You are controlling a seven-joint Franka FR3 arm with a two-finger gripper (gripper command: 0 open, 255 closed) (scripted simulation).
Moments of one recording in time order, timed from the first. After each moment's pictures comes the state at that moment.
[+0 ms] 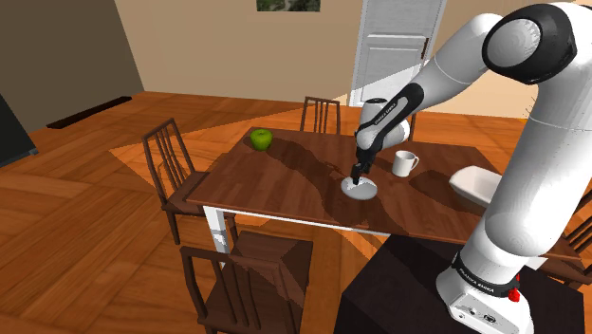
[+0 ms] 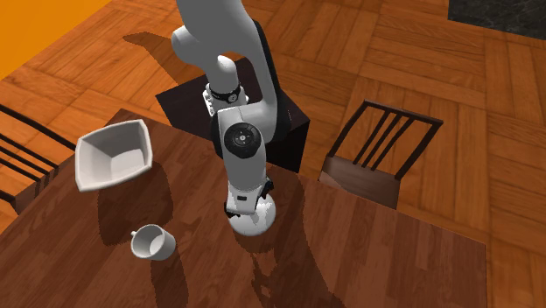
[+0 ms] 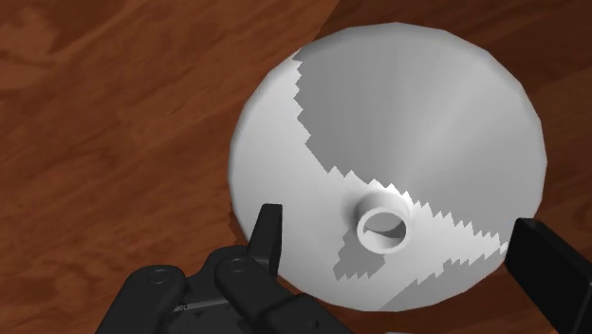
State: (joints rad) arm -0.05 0.10 -0.27 -2.49 -0.05 2.63 -0.34
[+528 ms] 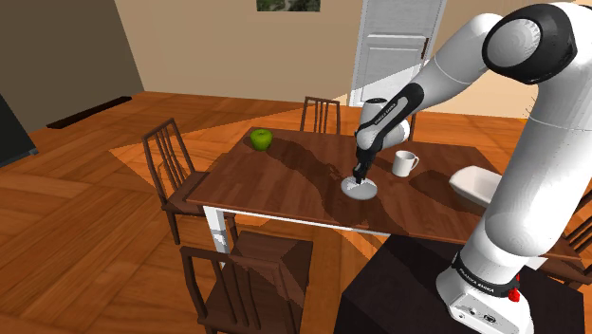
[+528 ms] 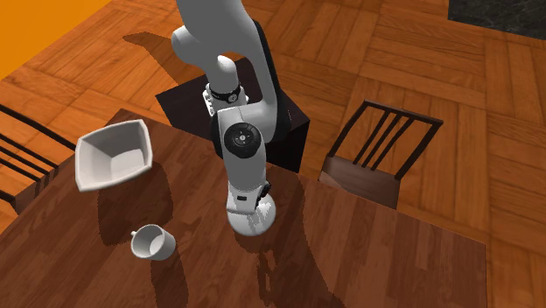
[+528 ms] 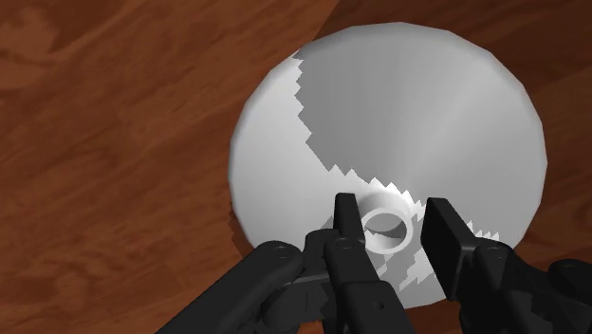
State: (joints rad) arm -0.05 0.10 -0.27 -2.49 -0.05 2.63 -0.34
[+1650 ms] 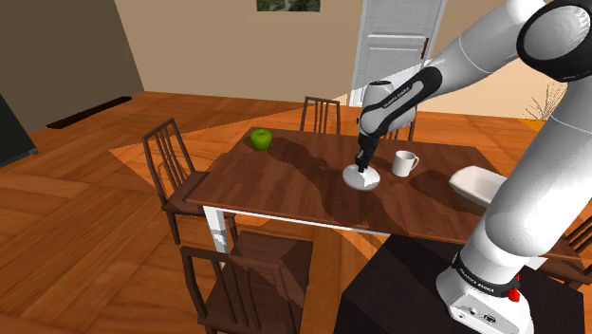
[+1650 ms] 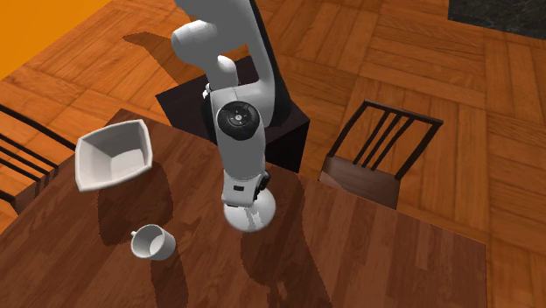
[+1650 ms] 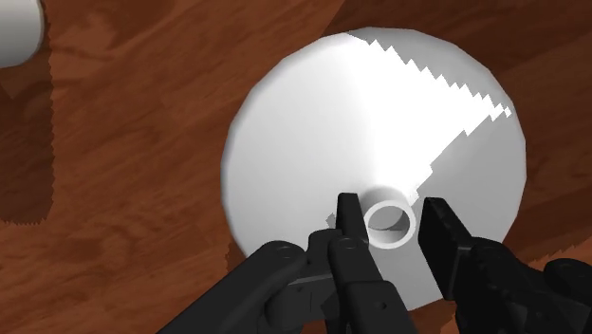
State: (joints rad) arm -0.04 -0.04 -0.28 -2.47 -0.10 2.47 -0.31
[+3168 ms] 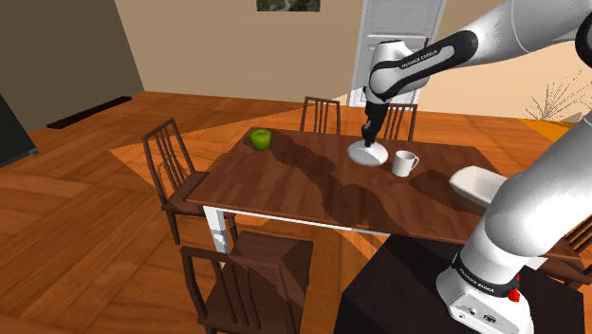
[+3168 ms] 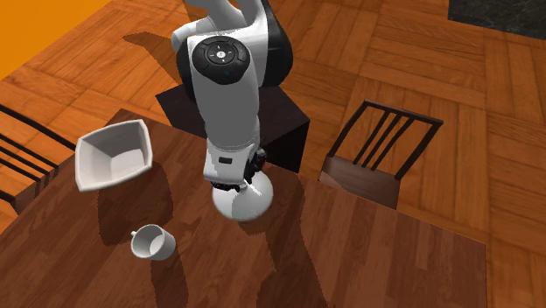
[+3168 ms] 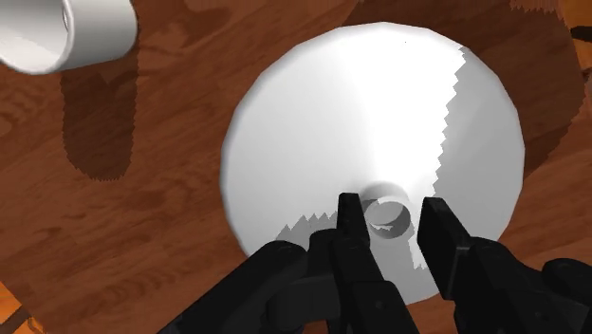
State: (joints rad) arm -0.05 -0.23 -0.26 -2.34 -0.13 2.15 -0.30
